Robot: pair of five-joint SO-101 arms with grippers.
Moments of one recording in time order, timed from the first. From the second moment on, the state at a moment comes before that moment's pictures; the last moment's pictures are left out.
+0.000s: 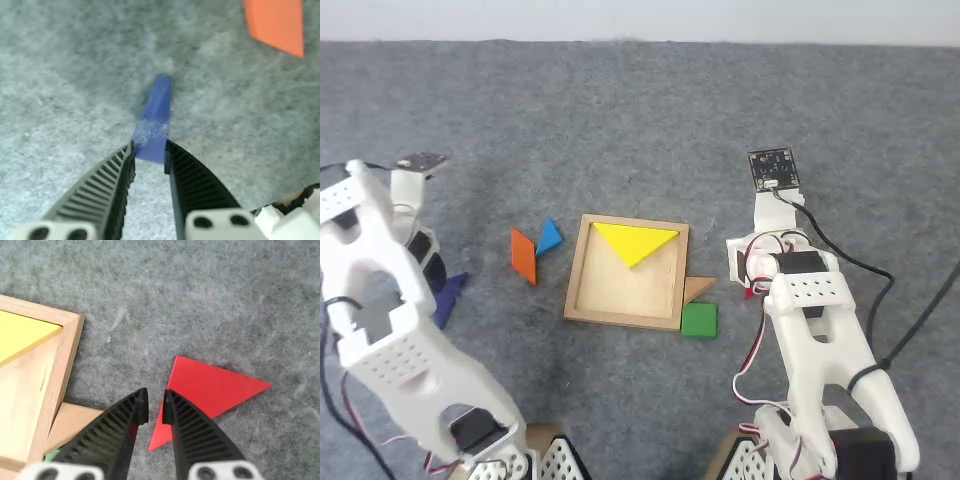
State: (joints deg) left arm -39.7 26.4 -6.5 96.3 -44.7; right arm -9.3 -24.7 53.8 39.7 1.5
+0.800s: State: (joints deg) left arm -43.3 26.2 -4.0 90.8 -39.9; right arm -9.3 -24.7 53.8 39.7 1.5
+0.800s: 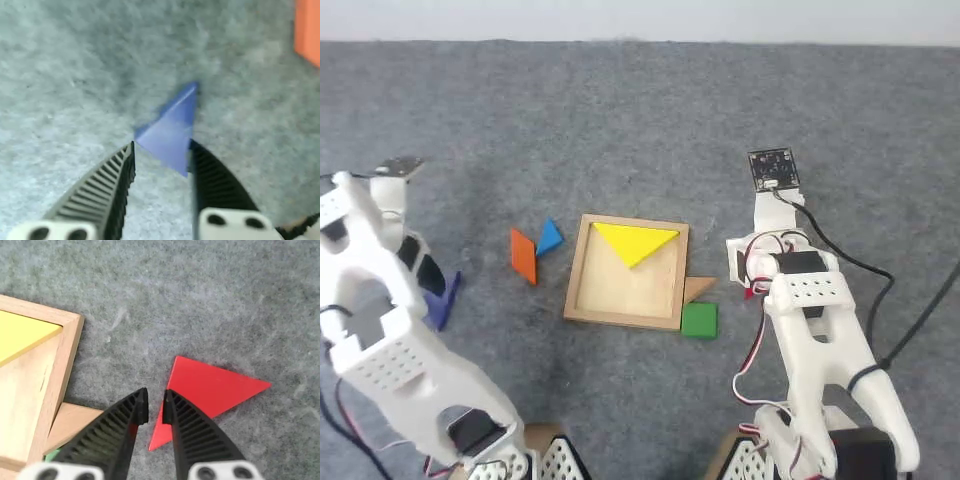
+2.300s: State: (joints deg) left arm -48.6 27.9 -13.2 98.1 -31.2; right arm -9.3 -24.7 53.8 39.7 3.1
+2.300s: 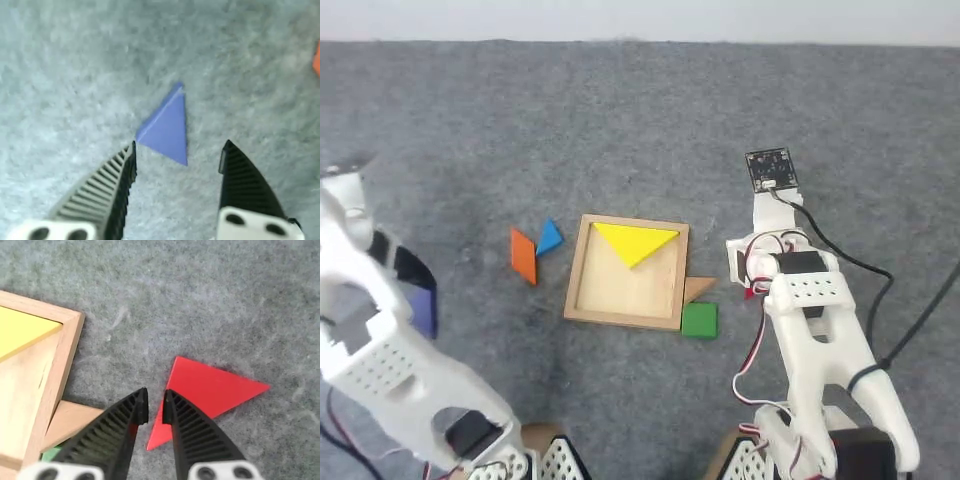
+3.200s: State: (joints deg) left arm -51.7 20.0 1.5 89.0 -30.6; right arm -9.4 -24.7 53.8 39.7 3.3
